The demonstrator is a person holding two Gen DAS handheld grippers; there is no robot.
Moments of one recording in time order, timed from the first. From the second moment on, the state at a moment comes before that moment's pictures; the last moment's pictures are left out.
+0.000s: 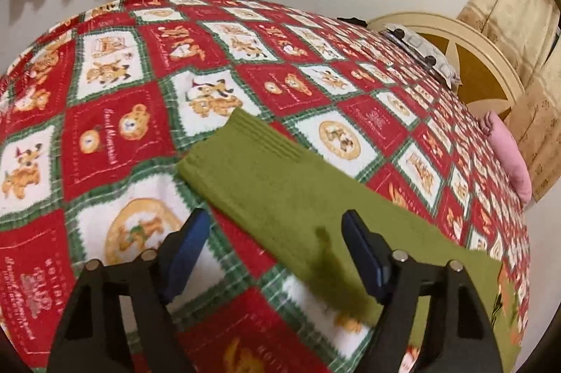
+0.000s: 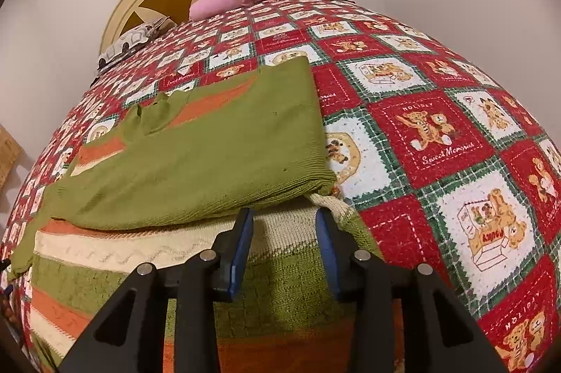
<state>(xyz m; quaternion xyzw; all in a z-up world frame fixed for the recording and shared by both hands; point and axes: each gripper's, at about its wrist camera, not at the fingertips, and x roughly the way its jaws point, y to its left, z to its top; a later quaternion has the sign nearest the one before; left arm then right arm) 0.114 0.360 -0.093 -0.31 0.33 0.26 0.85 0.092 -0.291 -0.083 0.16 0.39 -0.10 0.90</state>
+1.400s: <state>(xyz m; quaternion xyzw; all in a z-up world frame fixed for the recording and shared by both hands) 0.175 -0.048 -0.060 0.00 0.38 -0.09 0.92 0.091 -0.294 -0.084 0.18 0.38 -0.09 0.90</state>
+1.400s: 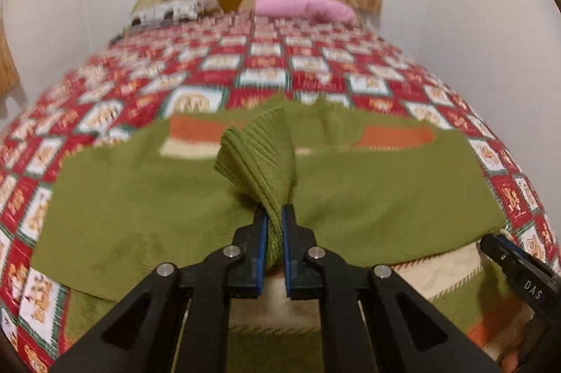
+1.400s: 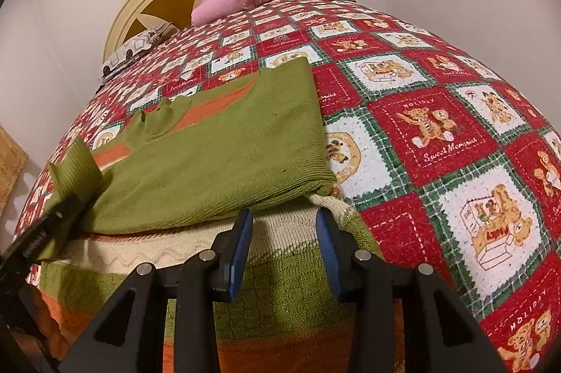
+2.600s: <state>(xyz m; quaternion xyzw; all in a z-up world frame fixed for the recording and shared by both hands) 0.103 0.117 -0.090 -0.24 0.37 -0.04 0.90 0.169 -0.095 -0.013 -0.03 0.35 0.03 0.94</state>
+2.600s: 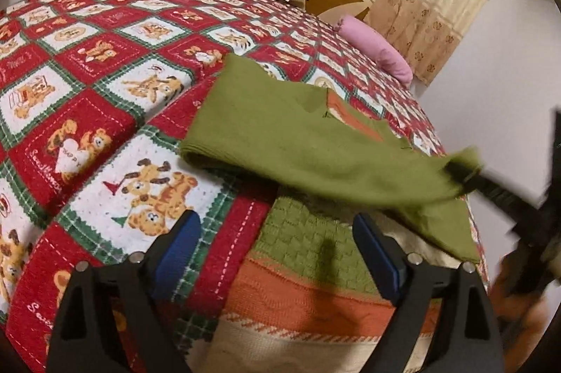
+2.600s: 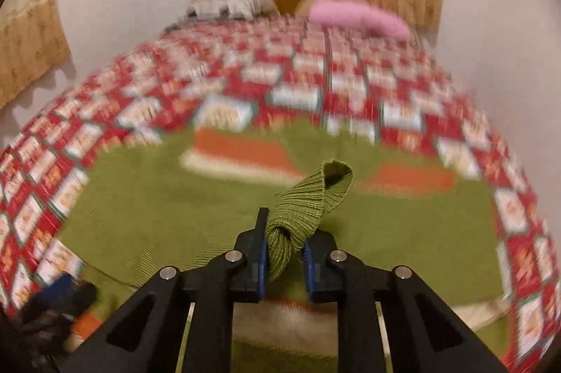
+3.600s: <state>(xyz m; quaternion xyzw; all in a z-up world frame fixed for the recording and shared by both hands) 0.106 0.114 -0.090 -0.22 0.38 -0.03 0.90 0.103 -0.276 -0.028 0.08 0.35 -0.10 0.93</state>
